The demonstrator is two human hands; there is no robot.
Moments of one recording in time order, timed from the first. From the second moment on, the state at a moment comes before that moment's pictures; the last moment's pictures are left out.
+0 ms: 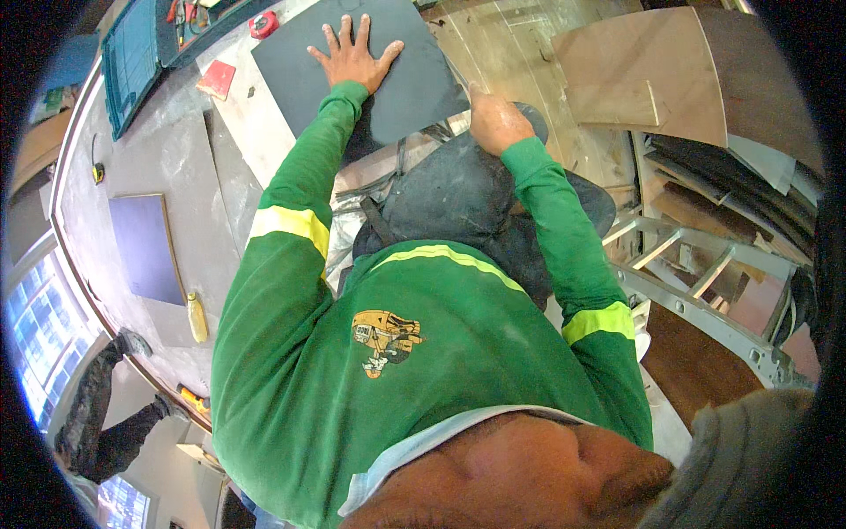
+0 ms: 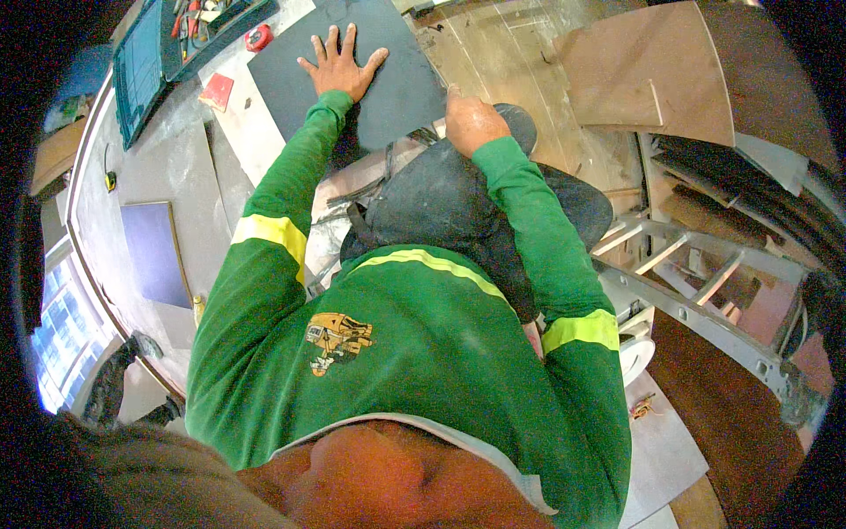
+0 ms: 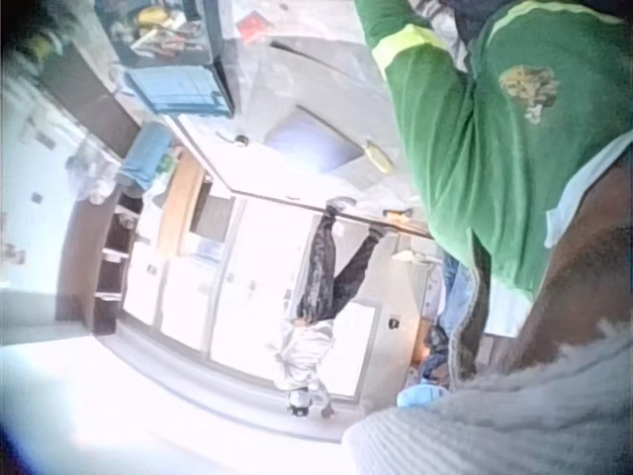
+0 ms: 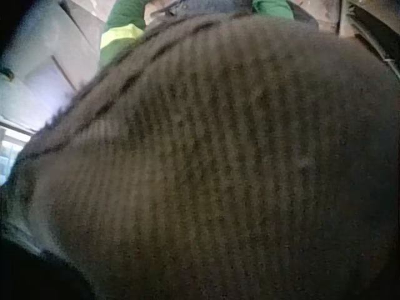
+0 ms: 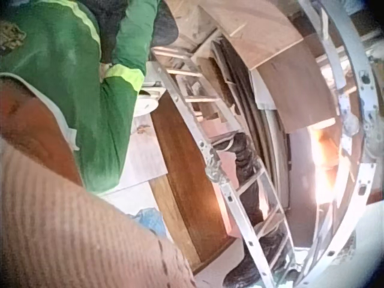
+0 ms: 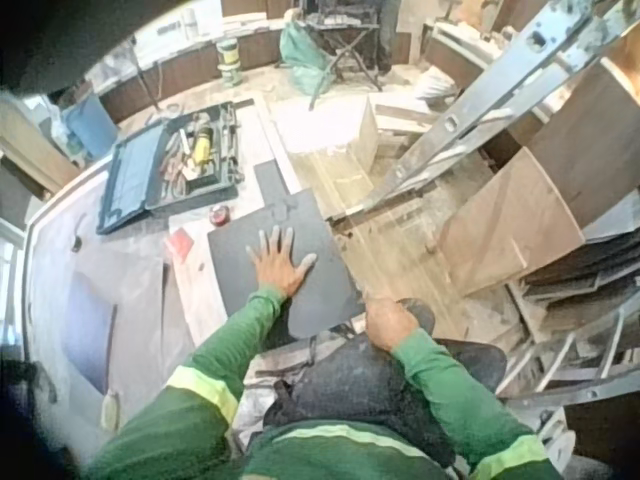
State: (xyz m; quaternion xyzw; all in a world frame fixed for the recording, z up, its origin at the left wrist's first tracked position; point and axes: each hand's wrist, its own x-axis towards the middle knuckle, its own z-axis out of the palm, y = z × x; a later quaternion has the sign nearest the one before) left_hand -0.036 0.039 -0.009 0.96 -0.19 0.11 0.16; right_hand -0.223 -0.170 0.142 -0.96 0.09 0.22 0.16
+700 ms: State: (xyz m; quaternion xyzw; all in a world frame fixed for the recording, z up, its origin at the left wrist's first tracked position) left_hand -0.042 0.027 0.003 0.96 -0.19 0.10 0.17; right_hand -0.237 -0.171 0.107 -0.96 0.11 0.22 0.14
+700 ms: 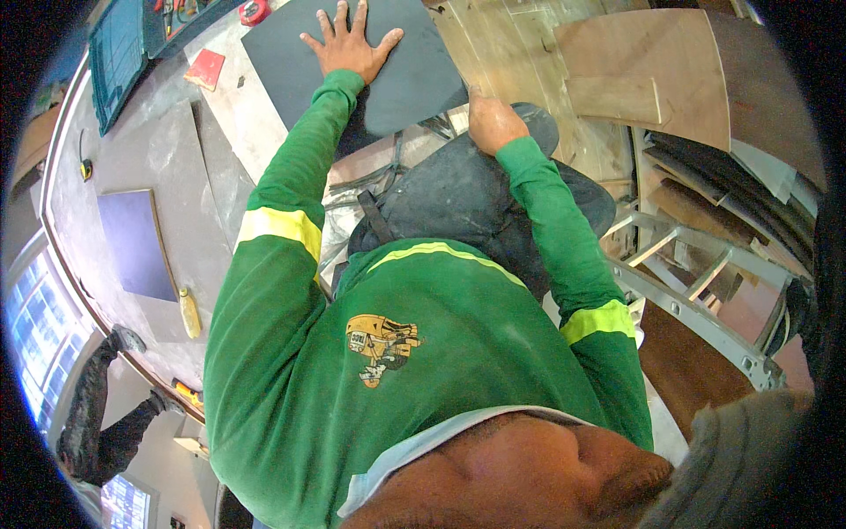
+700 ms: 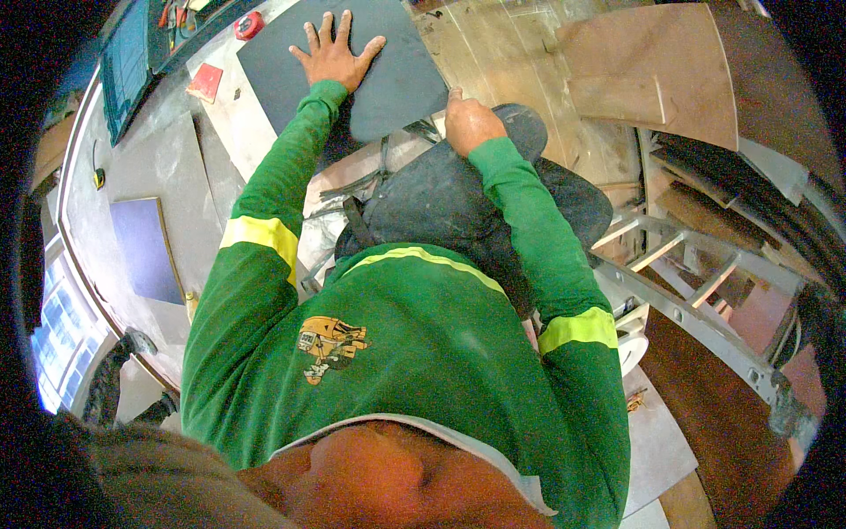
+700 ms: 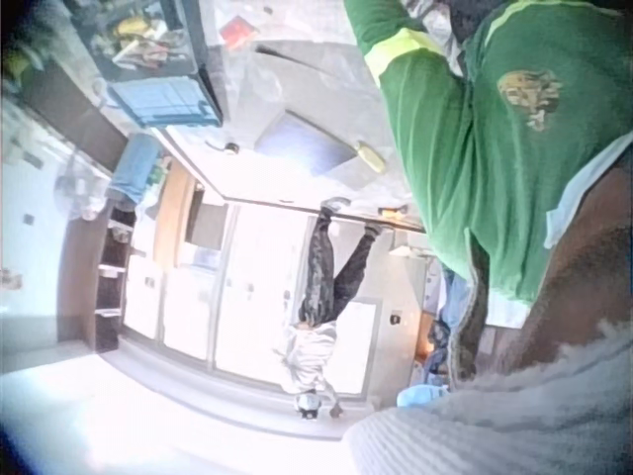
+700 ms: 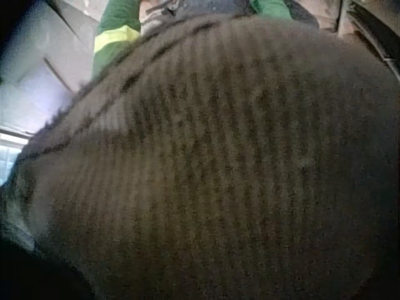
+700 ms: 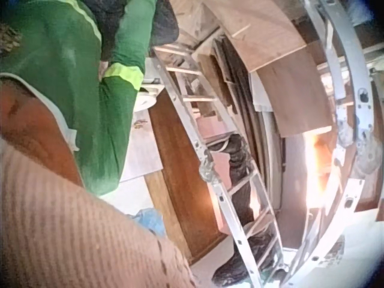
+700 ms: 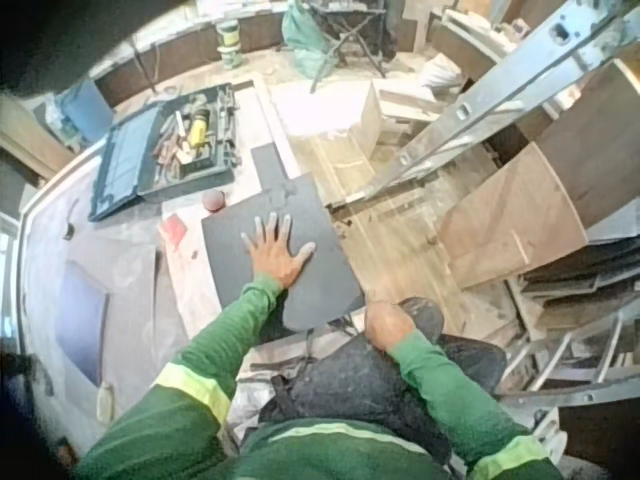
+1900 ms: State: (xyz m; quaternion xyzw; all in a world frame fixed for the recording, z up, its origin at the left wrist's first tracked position) left_hand -0.037 0.024 -0.007 0.96 -0.20 0.10 0.14; right_hand -0.229 -0.190 0.073 -0.95 0.13 0.21 0.17
